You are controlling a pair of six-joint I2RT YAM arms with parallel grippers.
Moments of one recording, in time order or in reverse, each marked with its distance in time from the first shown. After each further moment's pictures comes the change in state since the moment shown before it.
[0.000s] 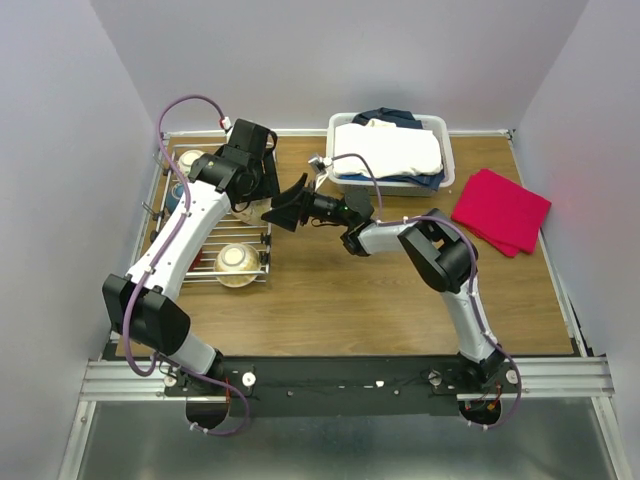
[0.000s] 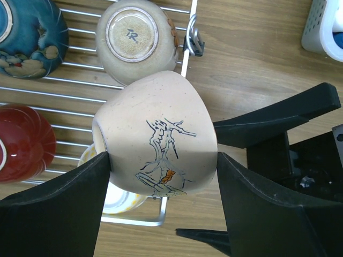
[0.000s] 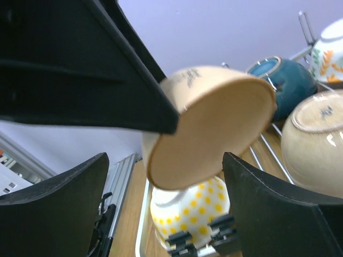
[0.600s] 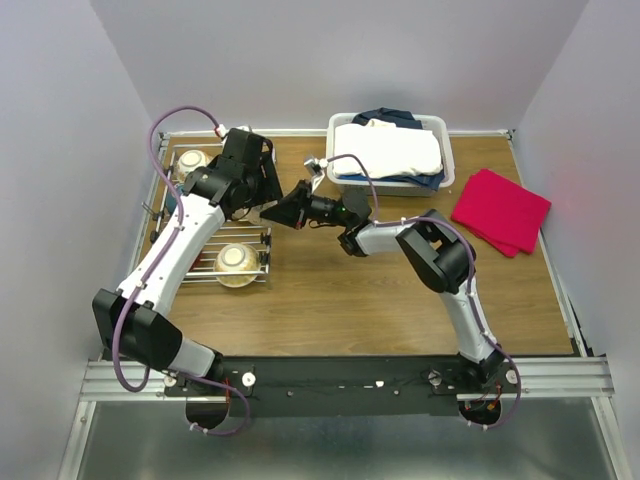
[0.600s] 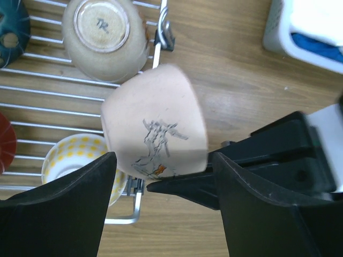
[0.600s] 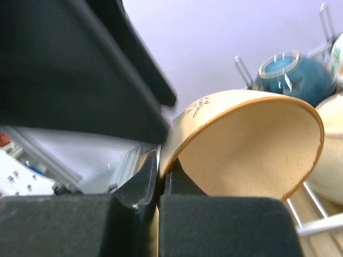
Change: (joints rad) left arm 0.000 -0.086 -0.115 0.093 0.085 -0.083; right arm 0.018 0.013 0.037 0.005 -0.041 0.002
